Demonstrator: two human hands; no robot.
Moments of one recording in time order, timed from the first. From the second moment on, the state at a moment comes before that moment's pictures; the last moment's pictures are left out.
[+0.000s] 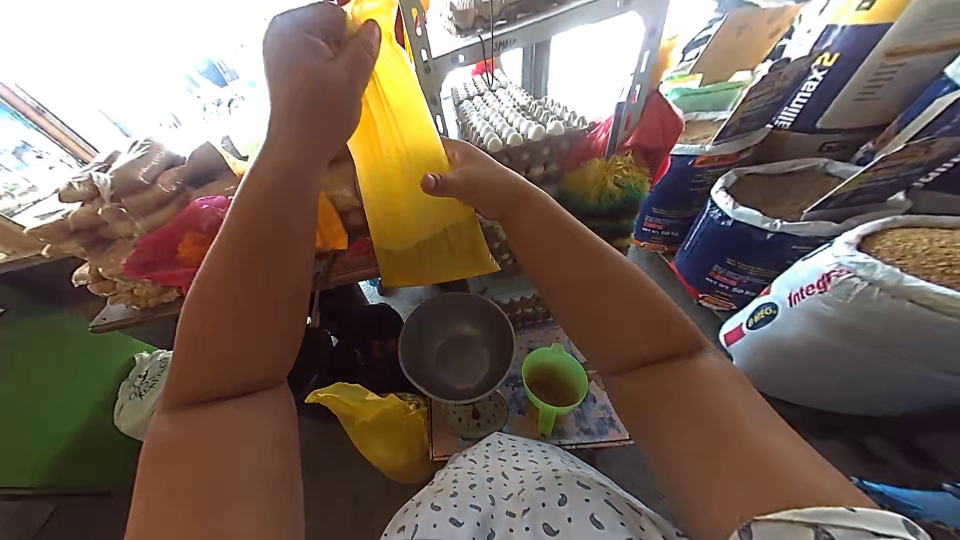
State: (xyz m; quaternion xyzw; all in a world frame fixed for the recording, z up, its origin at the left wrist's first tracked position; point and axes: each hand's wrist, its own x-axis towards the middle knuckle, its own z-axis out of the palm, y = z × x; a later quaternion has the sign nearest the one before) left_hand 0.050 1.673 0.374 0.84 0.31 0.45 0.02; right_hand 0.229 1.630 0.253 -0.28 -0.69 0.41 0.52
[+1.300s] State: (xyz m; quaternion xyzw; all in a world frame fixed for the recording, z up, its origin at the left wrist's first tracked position) left_hand 0.038 1.730 0.360 0.83 0.46 0.32 0.06; right_hand 0.121 1.723 0.246 -0.59 -0.64 0.23 0.43
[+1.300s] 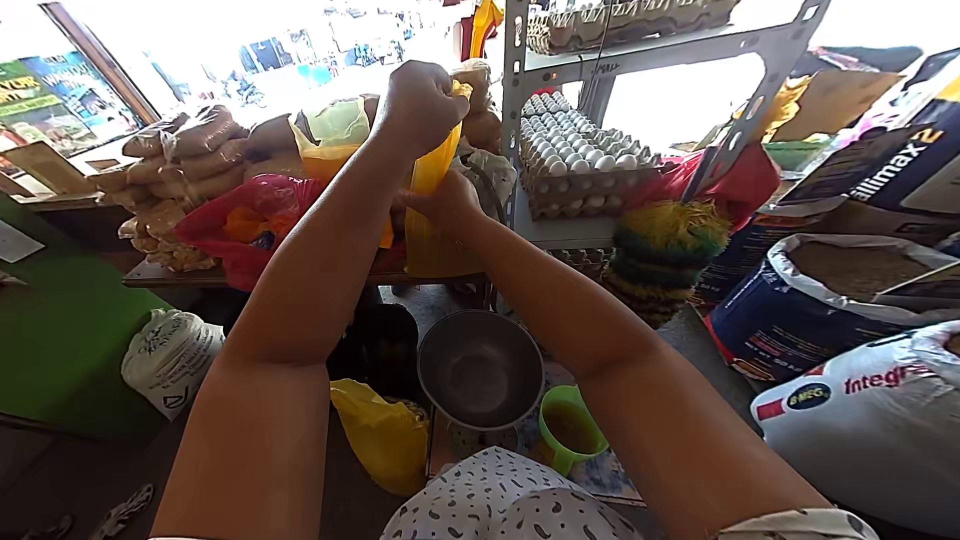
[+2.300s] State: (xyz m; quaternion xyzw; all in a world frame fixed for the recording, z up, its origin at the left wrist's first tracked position) left_hand 0.032 1.754 0.339 0.78 0.23 0.42 0.39; right_hand 0.128 1.730 0.244 -0.58 -0.66 0.22 0.43
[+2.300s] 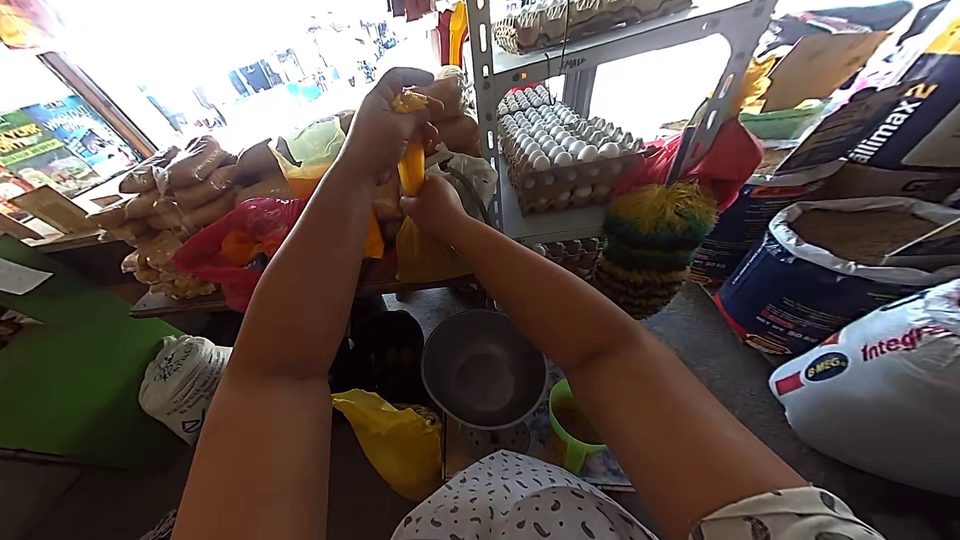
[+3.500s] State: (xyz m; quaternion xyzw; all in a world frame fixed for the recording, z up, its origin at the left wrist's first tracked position) left_hand -0.010 1.673 0.421 0.60 0.43 0.62 0.25; right_hand 0.128 1.608 0.332 -0.43 -0.77 0.26 0.38
